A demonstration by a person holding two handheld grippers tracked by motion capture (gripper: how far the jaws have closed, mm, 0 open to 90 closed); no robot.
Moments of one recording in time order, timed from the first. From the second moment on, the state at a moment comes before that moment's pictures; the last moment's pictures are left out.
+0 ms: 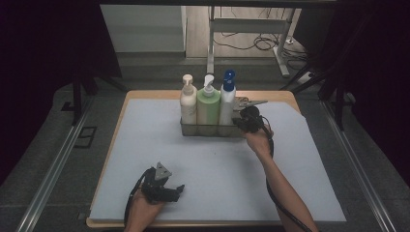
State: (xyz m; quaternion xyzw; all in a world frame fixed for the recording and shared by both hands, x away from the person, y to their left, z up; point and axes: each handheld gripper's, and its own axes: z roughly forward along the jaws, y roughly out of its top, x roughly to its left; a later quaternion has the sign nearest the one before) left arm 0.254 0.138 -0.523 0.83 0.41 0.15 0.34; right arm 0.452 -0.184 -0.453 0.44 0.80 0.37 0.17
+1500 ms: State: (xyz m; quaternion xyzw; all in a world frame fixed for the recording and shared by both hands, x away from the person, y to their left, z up) left arm 0.254 0.138 -0.523 0.83 0.41 0.15 0.34; right arm 0.403 -0.216 -0.428 0.40 0.81 0.38 0.20
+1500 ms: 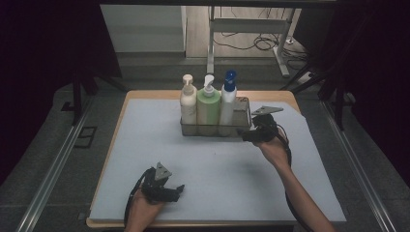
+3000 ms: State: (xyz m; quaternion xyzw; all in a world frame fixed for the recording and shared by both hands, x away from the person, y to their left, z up) left arm 0.253 0.138 -0.523 0.83 0.41 0.15 0.34; right arm 0.312 -0.269 -0.457 0.35 0.85 0.33 0.20
